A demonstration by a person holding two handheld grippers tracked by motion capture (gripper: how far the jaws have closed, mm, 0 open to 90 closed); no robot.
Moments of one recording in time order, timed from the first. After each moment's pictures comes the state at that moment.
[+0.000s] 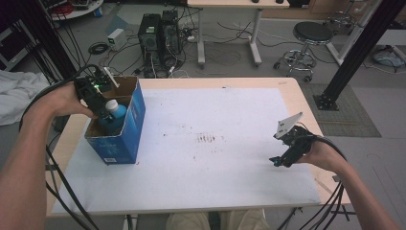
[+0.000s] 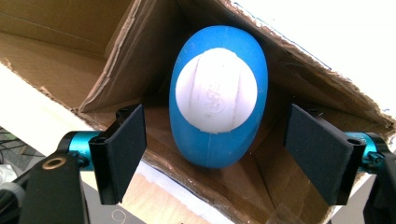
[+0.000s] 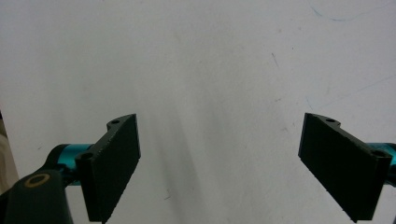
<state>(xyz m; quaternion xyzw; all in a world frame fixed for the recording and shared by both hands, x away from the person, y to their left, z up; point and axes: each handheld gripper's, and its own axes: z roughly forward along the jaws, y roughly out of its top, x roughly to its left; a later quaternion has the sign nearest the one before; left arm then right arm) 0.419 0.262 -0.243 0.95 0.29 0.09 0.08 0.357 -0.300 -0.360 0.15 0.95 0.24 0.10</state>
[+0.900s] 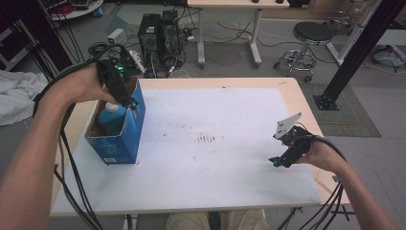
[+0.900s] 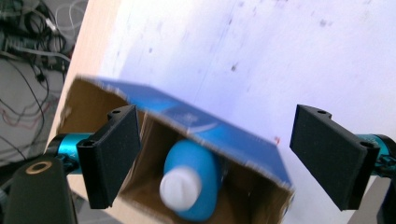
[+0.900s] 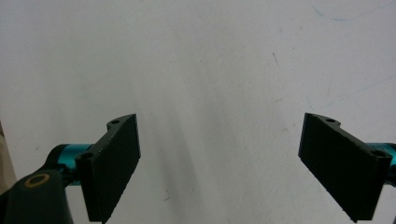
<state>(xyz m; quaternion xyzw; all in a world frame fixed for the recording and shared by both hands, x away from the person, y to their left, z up) 0.402 0.176 -0.179 0.96 0.20 0.15 0.11 0.357 -0.298 -0.361 0.15 0.96 0.23 0.10</state>
